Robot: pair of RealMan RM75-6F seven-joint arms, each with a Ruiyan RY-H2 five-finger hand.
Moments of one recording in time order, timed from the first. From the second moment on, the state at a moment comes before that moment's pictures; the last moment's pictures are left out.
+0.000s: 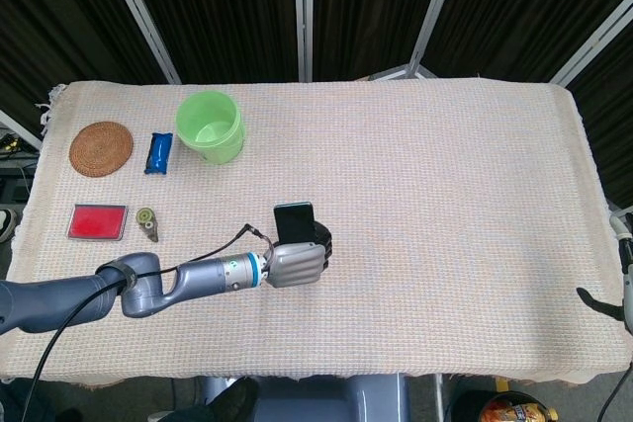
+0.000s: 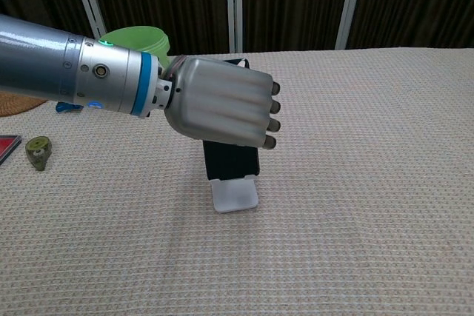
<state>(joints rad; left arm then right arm) -1.21 -1.42 -0.06 -1.44 1.88 0.59 0.78 0.05 -1.06 0.16 -1.59 -1.33 1.48 0.02</state>
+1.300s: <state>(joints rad) -0.65 -1.17 -0.15 -1.85 1.26 1.18 0.65 0.04 -1.05 0.14 -1.64 -1.40 1.51 0.00</state>
